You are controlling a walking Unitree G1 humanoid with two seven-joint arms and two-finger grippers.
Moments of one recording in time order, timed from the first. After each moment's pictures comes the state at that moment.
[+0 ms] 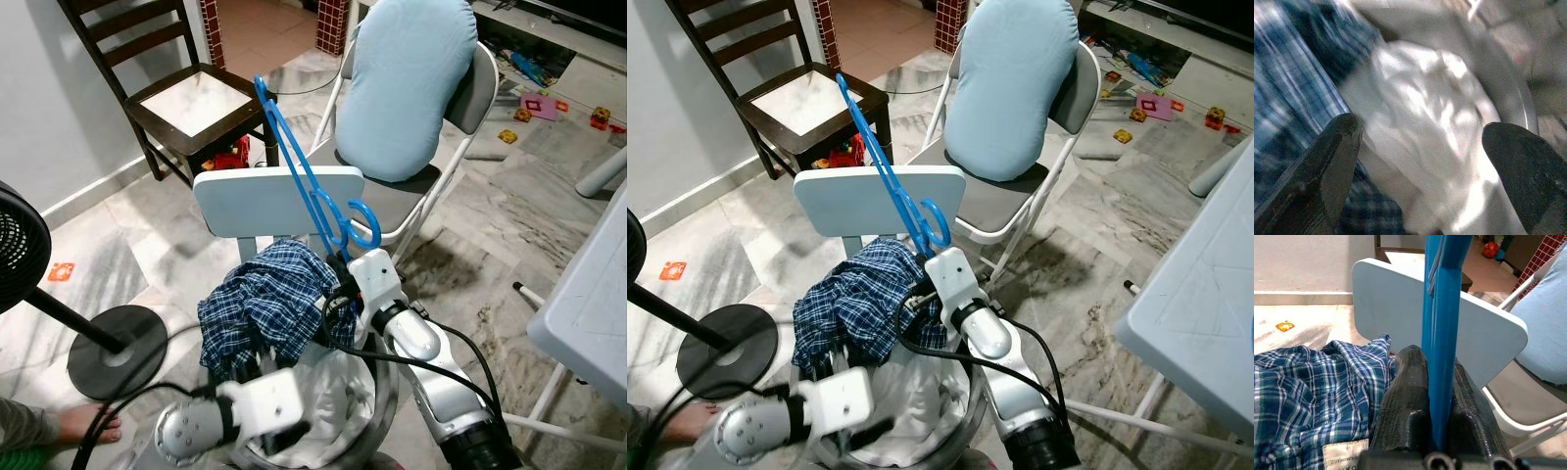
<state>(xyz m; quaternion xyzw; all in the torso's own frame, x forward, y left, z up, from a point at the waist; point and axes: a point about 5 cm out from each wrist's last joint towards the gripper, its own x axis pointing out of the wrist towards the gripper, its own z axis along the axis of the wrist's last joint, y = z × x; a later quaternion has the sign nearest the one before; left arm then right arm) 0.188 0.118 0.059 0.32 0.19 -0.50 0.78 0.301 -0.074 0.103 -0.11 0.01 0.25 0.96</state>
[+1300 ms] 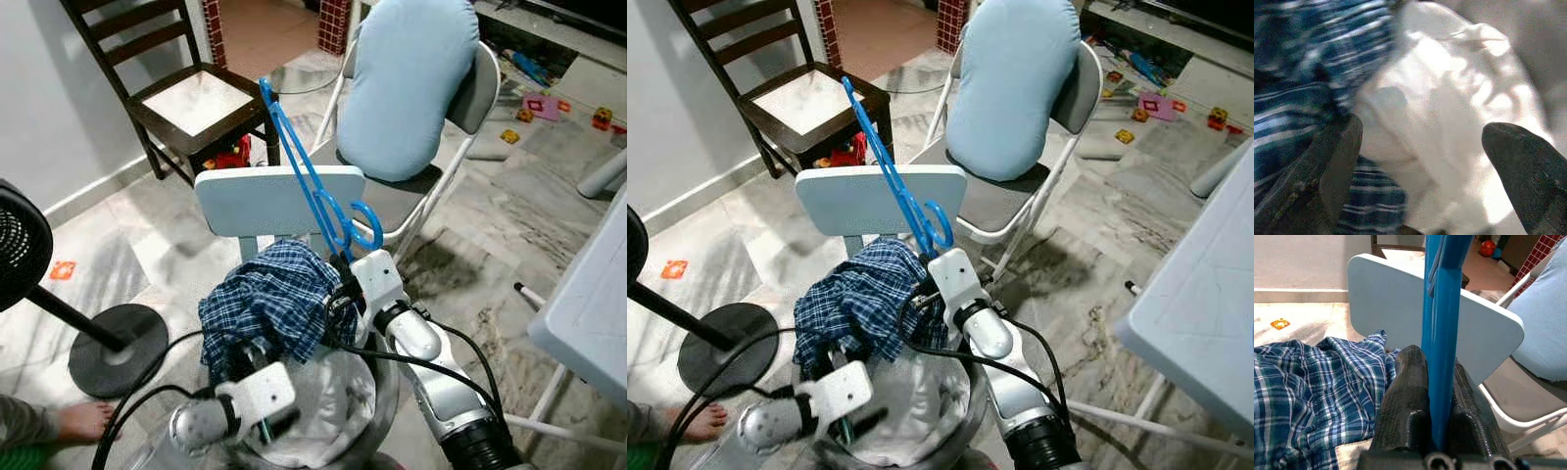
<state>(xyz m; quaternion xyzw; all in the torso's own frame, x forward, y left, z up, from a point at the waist) 0.205 0.119 0.031 0.29 0.22 -0.44 0.82 0.302 -0.078 0.098 -0.11 0.01 0.24 0.96</state>
